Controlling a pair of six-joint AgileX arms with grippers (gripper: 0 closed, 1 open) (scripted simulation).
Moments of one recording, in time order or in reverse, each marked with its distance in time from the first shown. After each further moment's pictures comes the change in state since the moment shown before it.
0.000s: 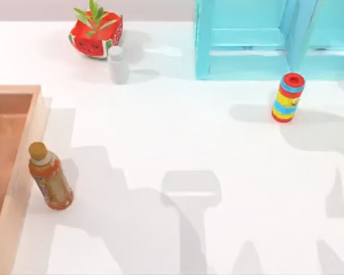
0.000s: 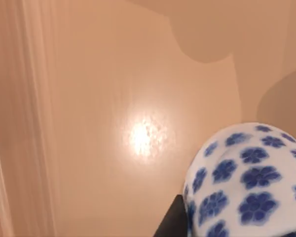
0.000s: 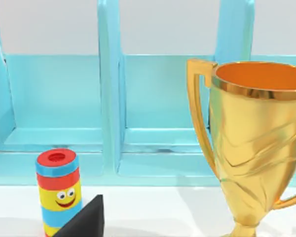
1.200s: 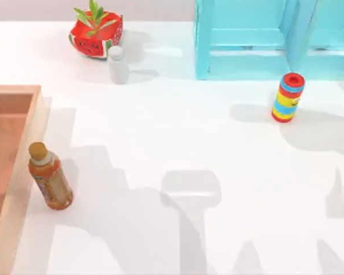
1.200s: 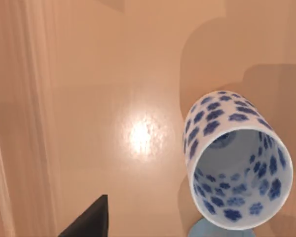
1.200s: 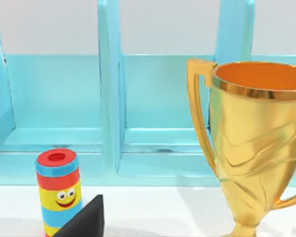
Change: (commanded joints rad) left arm -0.001 0.002 0.017 -0.016 0.001 -0.001; right arm 0.000 0.000 0.000 0.000 0.000 0.000
